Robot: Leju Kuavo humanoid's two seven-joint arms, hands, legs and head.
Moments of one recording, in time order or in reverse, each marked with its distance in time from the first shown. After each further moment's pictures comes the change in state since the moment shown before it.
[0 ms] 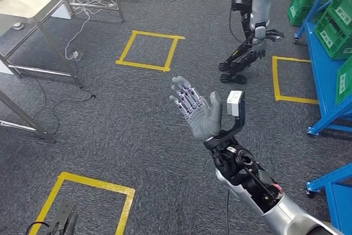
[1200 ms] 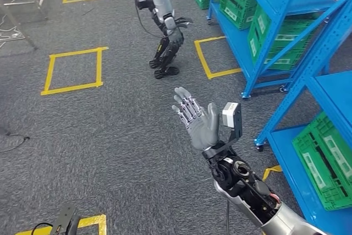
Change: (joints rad) left arm 0.015 -0.016 0.000 -0.002 -0.008 0.001 -0.003; right arm 0.077 0.000 0.022 -0.003 0.041 -0.096 -0.040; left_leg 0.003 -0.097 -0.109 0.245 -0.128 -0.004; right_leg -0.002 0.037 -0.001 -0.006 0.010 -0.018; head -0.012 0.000
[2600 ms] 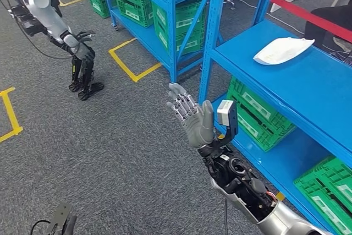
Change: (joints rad) left arm -0.017 0.013 0.000 -0.003 0.018 -0.004 0.022; right arm -0.031 0.025 0.004 -0.005 0.051 0.014 0.012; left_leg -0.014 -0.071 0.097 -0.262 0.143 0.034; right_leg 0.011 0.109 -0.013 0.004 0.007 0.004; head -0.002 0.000
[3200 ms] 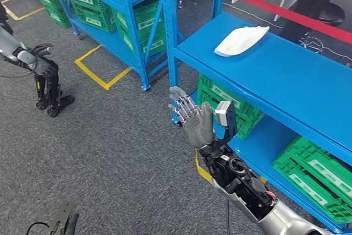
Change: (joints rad) left arm -0.005 -0.007 0.000 0.000 0.000 0.001 -0.001; right arm -0.015 0.001 0.006 0.053 0.002 0.012 -0.001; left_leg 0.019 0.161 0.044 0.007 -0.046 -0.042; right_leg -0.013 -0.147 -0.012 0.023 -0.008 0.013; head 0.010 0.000
